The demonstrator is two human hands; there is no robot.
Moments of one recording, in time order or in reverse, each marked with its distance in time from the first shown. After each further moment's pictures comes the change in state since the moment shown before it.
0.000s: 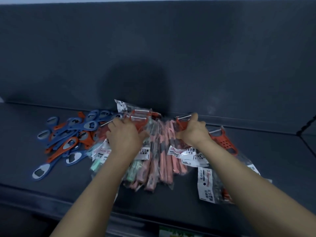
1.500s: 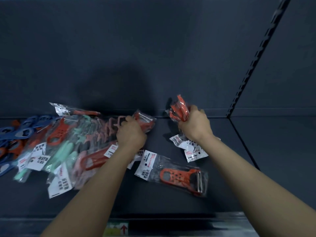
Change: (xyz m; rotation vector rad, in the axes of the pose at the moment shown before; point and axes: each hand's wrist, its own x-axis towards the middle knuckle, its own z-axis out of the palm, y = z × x) left_hand -0.042 0.167 0.053 -0.286 -0.132 0.114; right_hand -0.020 0.144 -0.110 0.058 0.262 -0.066
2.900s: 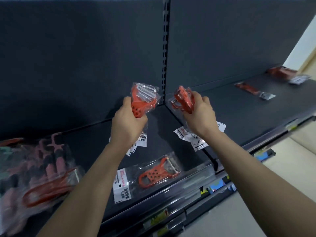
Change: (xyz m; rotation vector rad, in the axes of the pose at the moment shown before) left_hand -0.077 0.110 -0.001 -0.491 -0.069 0.615; right_hand -0.087 0.101 -0.100 -0.046 0.430 0.191
